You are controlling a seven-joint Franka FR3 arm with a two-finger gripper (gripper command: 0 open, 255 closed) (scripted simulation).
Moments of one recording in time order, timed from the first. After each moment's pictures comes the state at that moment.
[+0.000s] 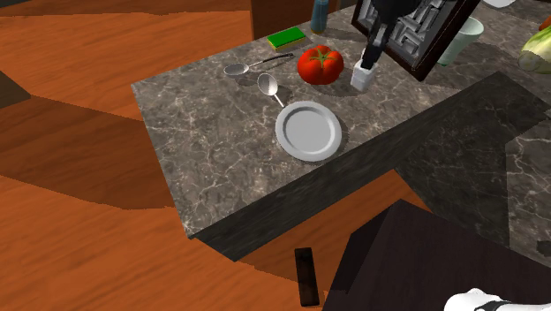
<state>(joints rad) -0.25 0.01 -0.22 -1.70 -0.11 1.79 -0.52</state>
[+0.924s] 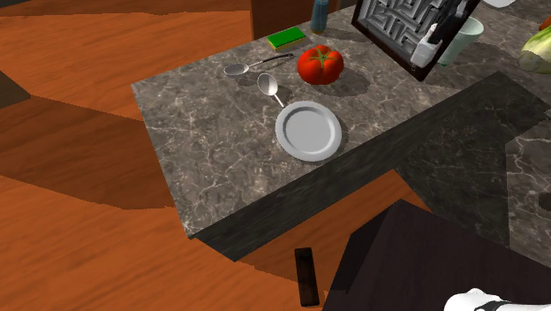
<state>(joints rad) -0.41 0.02 -0.38 -1.69 -0.07 1.83 -0.86</state>
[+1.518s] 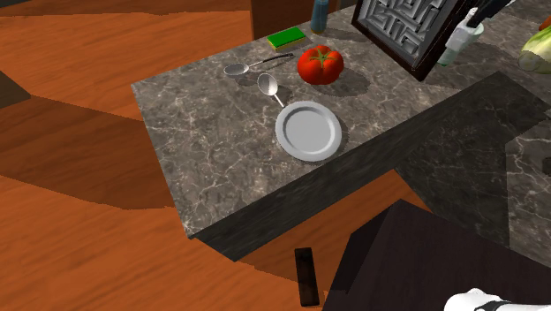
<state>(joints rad) -0.54 0.15 -0.48 -1.55 0.02 1.80 -1.09</state>
